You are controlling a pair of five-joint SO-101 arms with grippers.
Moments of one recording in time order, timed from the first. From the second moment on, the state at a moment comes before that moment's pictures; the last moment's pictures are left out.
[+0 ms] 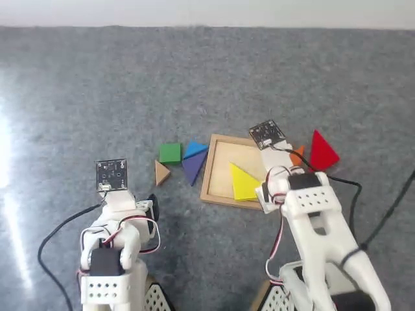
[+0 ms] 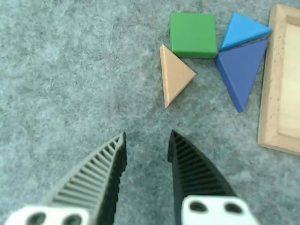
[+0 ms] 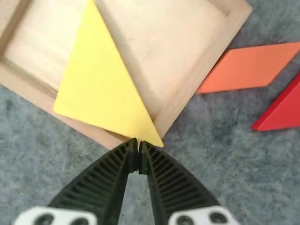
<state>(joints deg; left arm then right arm) -7.0 -102.9 97.1 71.7 11.1 -14.6 -29.5 57.3 55.3 13.9</state>
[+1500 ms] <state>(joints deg) -7.0 -102.9 97.1 71.7 11.1 -20.2 -26.1 59.3 54.9 14.1</state>
